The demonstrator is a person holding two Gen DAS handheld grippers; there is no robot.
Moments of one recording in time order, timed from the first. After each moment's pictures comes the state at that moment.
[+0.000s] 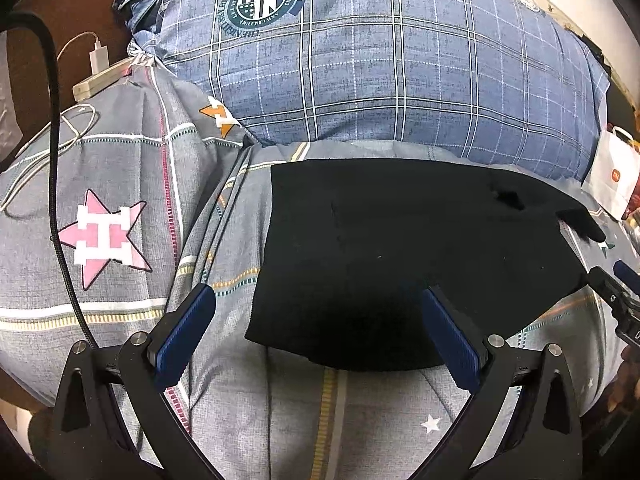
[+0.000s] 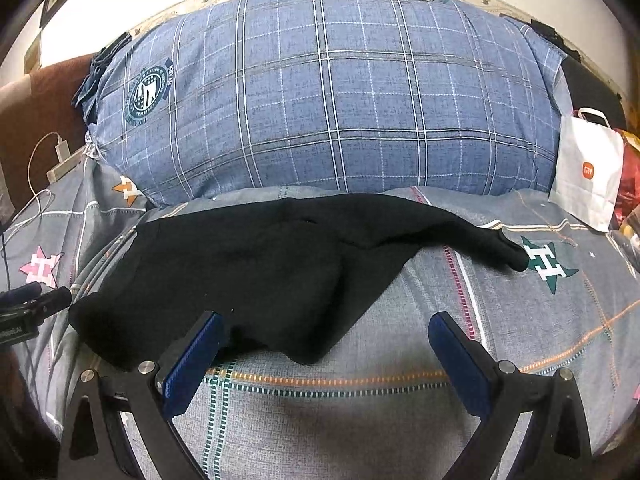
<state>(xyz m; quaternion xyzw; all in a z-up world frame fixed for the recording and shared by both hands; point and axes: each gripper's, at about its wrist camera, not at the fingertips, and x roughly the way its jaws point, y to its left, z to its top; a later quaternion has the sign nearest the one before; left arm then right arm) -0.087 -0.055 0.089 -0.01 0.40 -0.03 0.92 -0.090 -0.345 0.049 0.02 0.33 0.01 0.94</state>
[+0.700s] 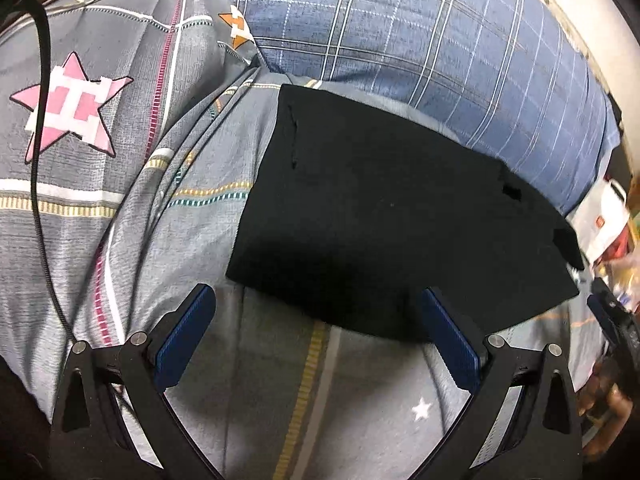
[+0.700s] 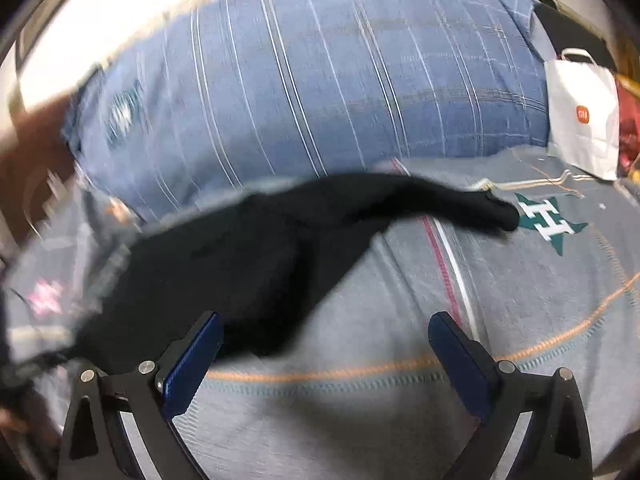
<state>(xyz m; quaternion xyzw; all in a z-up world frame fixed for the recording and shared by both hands) -0.084 -0.032 0.034 -0.15 0.46 -0.05 0.87 -0.091 -0.407 0.038 0.13 0.32 0.04 0.94</state>
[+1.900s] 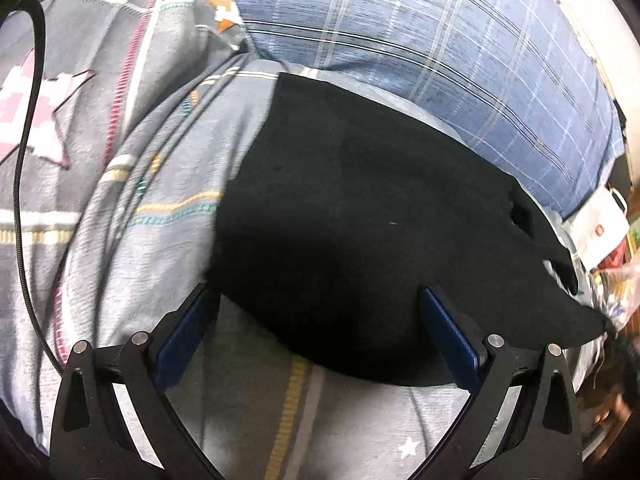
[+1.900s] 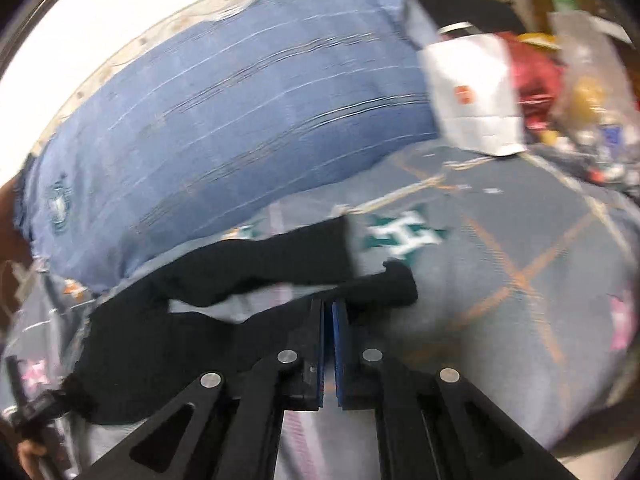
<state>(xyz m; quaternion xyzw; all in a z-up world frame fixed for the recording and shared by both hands) -0.048 -0.035 0.023 -0.17 0.48 -0.06 0.86 -0.134 -0.544 0.040 0.19 0.31 -0.11 0.93</state>
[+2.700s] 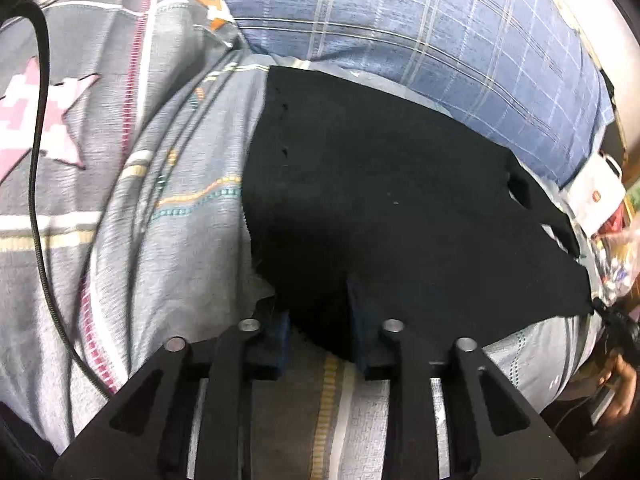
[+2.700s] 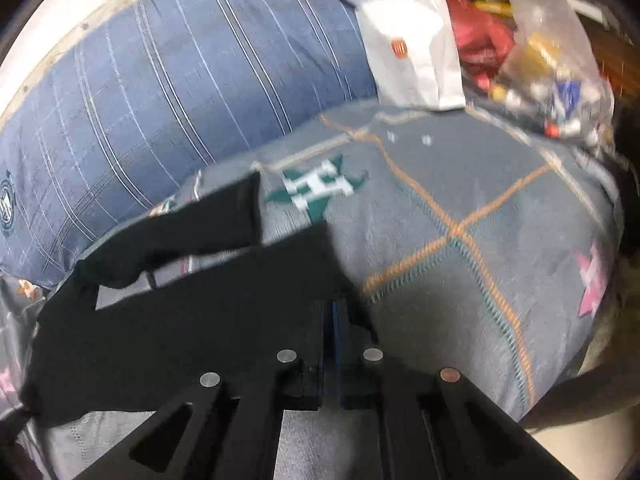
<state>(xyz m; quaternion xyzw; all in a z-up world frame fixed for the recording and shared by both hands) -0.059 -0.024 0.022 -0.12 0.49 -0.08 0.86 -0.133 -0.578 -0.004 0.23 0.35 -0.15 0.89</state>
